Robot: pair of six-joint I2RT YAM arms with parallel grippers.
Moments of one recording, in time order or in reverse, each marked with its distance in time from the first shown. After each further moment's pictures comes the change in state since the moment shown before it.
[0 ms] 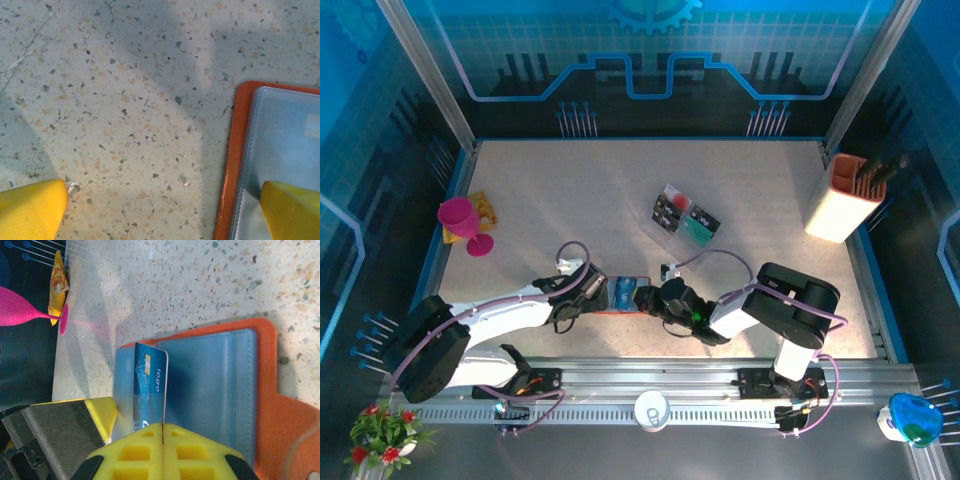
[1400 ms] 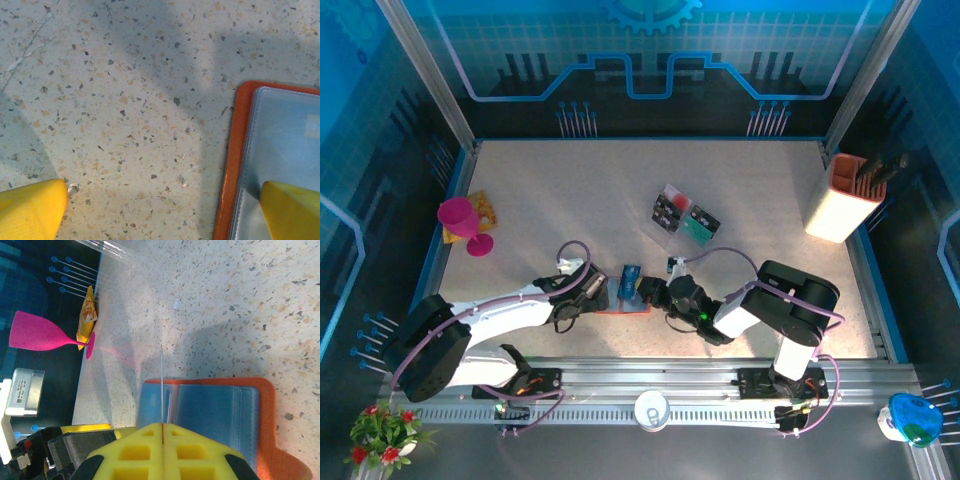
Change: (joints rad) left arm 0.000 0.006 0.006 -0.003 0.000 0.000; right arm -0.043 0.012 -0.042 0.181 0.034 -0.037
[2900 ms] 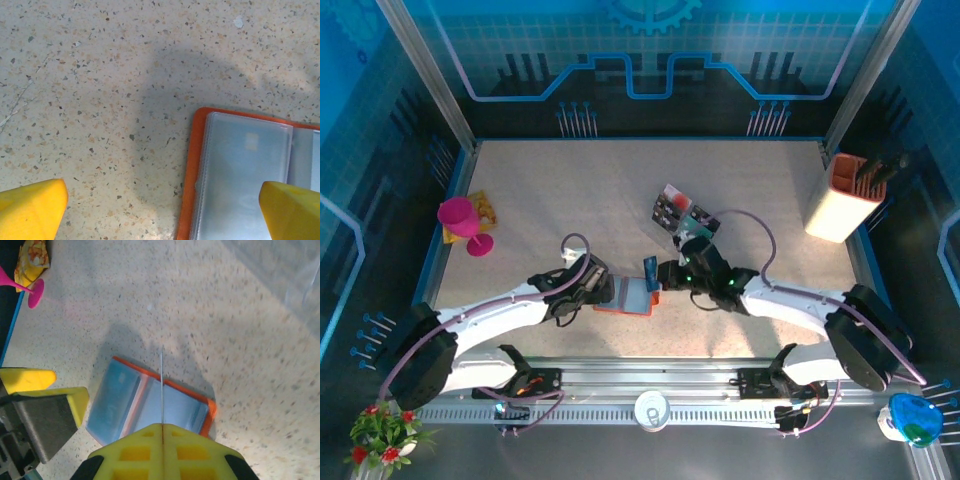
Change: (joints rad) left arm -0.002 -0.056 0.054 0.017 0.000 0.108; right arm -0.182 -0.403 0.175 -0.851 -0.220 -0.383
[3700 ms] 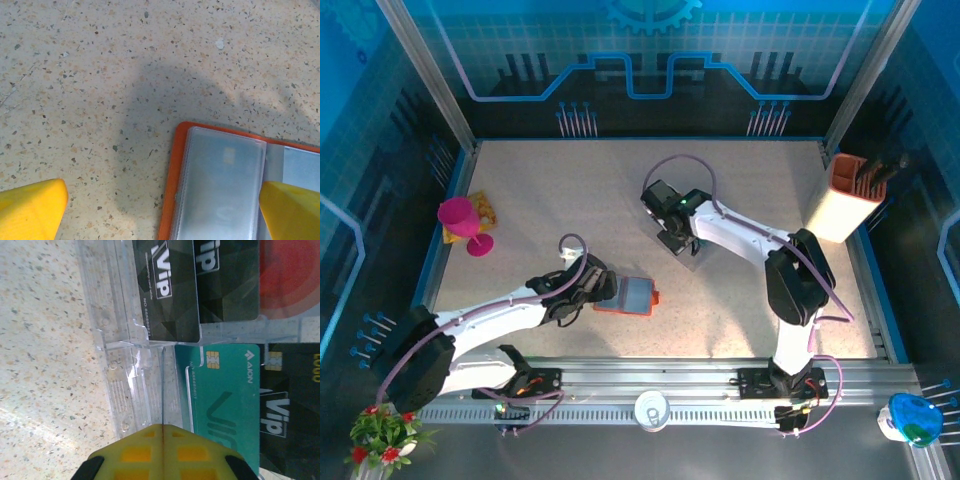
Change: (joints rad) left arm -0.003 -0.027 -0.029 0.086 0.000 -0.046; right arm -0.087 0.488 0.902 -1.058 0.466 -0.837
